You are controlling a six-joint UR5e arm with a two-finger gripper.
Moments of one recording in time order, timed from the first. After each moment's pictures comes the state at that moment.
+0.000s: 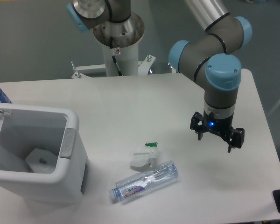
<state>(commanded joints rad) 2.62 -2.00 -1.52 -0.94 1.56 1.21</state>
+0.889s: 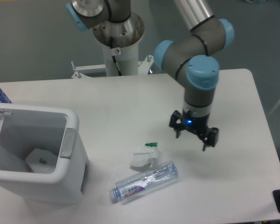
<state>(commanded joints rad) 2.52 -1.95 -1.73 -0.84 1.47 1.17</state>
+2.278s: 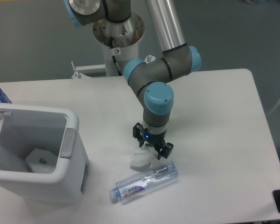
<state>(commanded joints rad) 2.44 -2.02 -1.81 -0.78 1.47 1.10</state>
